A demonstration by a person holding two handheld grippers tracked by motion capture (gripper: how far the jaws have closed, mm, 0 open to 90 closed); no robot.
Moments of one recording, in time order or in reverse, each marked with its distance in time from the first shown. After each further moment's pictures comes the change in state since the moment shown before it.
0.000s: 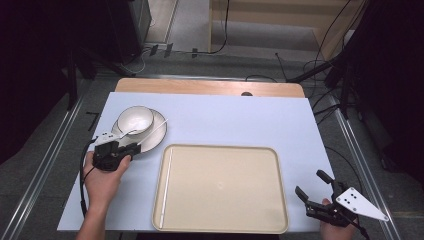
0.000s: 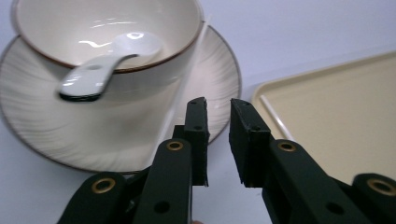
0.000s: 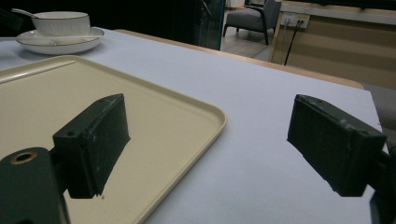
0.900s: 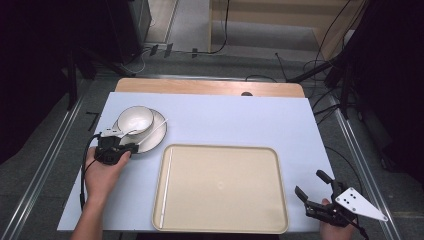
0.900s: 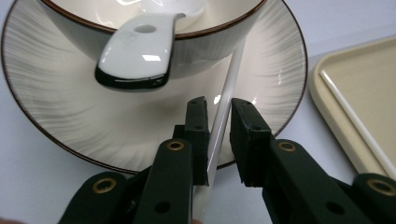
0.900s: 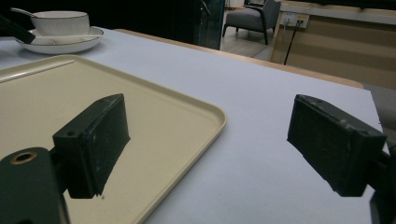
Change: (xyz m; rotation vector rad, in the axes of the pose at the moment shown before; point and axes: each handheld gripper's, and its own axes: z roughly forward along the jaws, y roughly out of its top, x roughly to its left) left arm 0.020 0.001 0.029 0.146 0.010 0.008; right arm 0.001 -0.001 0.001 0.001 -0.001 0.003
